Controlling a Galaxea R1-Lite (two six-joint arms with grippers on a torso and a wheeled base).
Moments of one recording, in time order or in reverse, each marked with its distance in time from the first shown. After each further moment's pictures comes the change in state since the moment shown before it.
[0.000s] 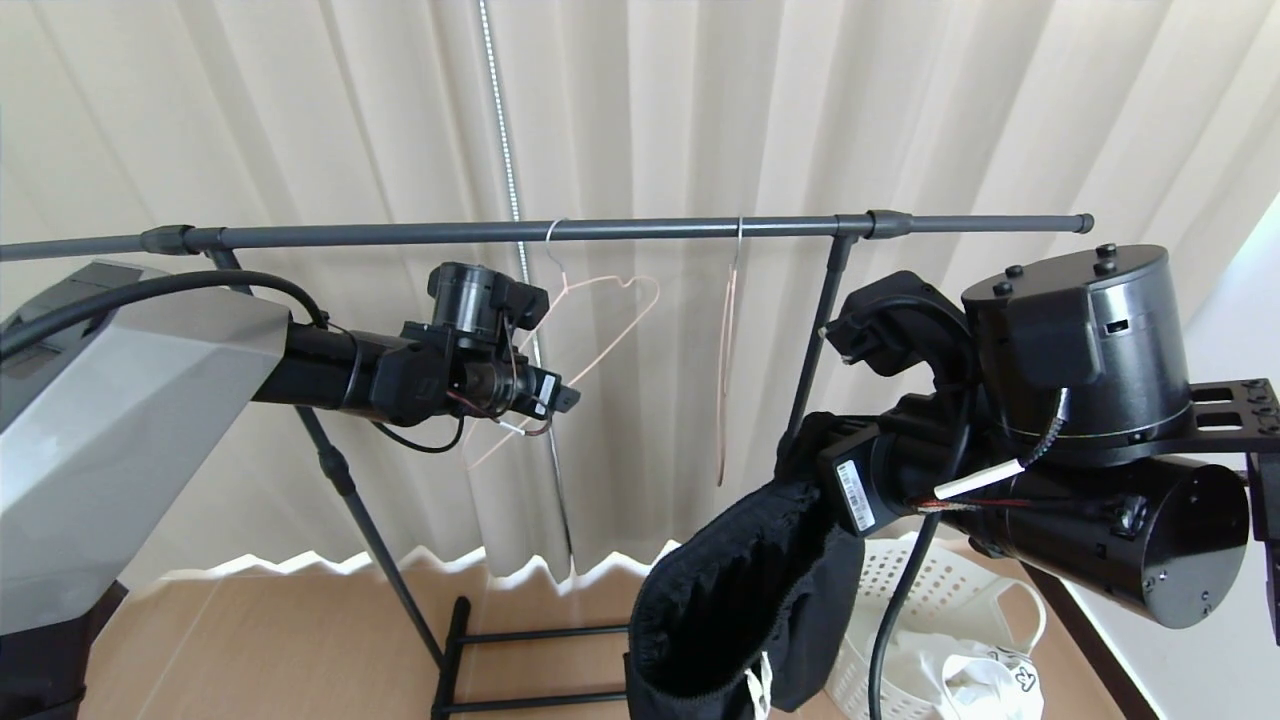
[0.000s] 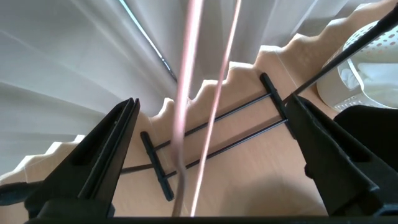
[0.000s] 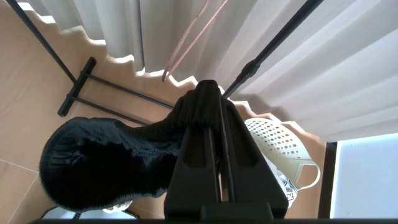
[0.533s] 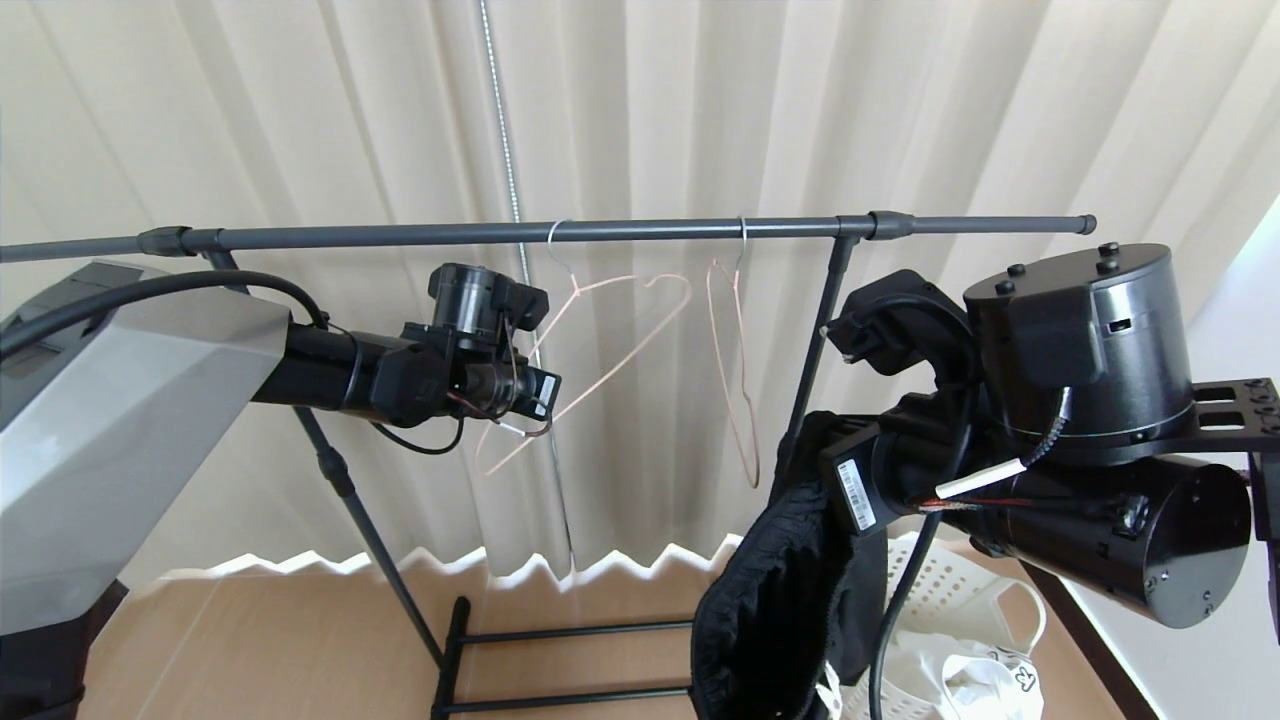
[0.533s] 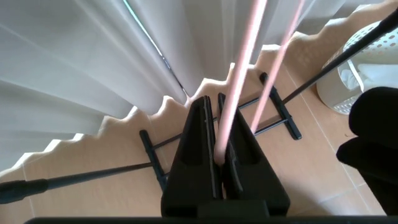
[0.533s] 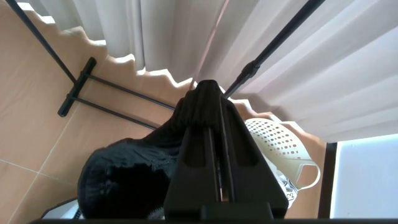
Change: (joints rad) left arm -0.003 -0.004 0.007 0.000 0.006 -0.008; right arm 0.000 0.000 -0.001 0.000 0.000 0.000
